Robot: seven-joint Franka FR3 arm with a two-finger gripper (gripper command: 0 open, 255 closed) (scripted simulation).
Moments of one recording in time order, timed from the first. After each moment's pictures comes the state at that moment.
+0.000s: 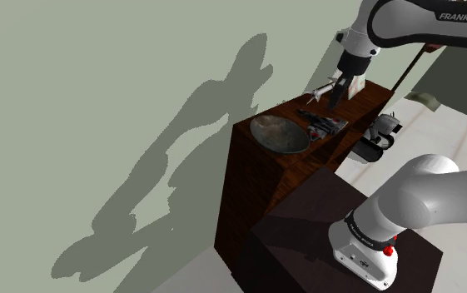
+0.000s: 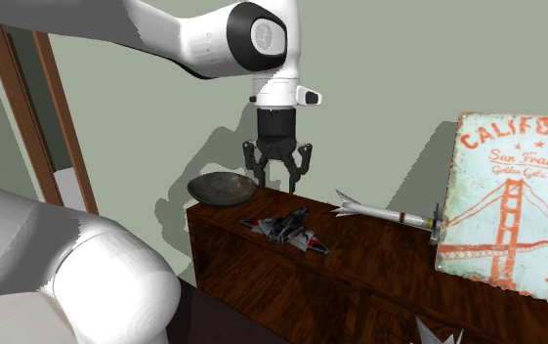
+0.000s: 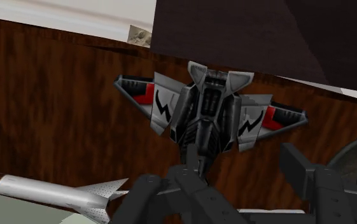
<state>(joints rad) -0.10 -0.76 -0.13 -2.50 -0.13 1.71 -0.39</state>
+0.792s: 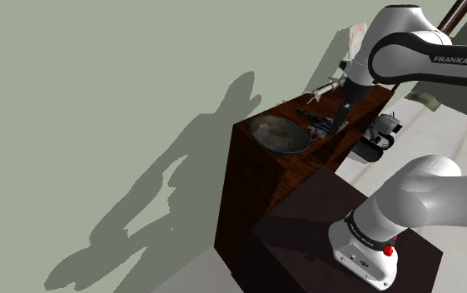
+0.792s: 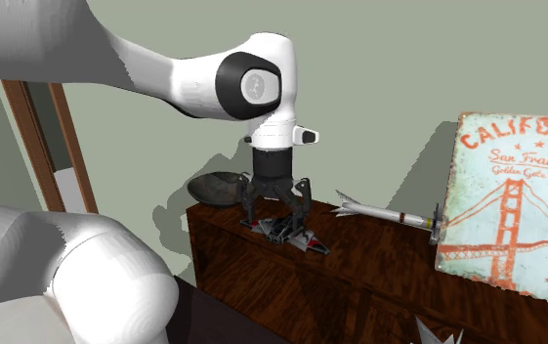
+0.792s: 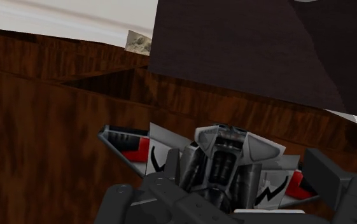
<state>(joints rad) -0.14 -0.89 -0.19 -2.73 -0.19 1.82 -0.44</state>
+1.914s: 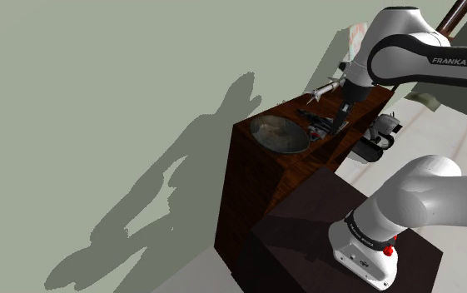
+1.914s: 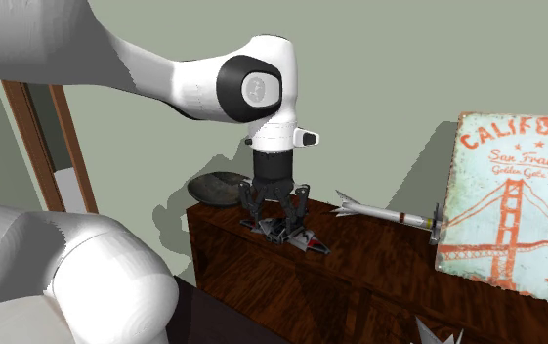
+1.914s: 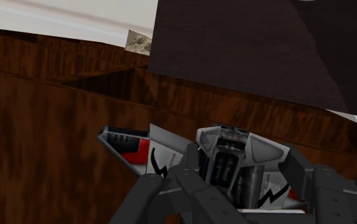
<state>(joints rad) -0.14 -0.88 -0.19 -2.74 -0.19 1.84 -0.44</state>
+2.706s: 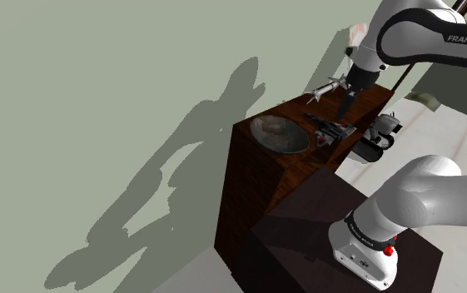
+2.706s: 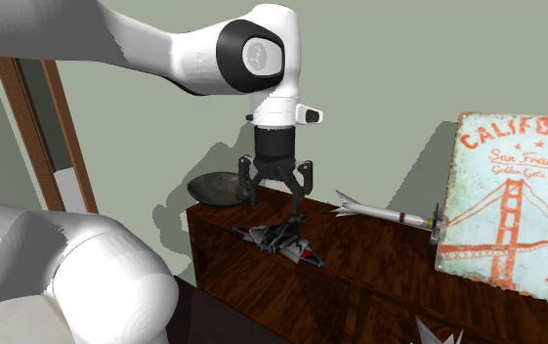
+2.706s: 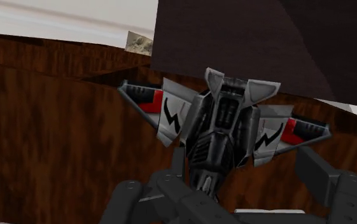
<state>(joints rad) -0.14 -0.87 -0.18 -2.63 -0.16 1.74 -0.42</state>
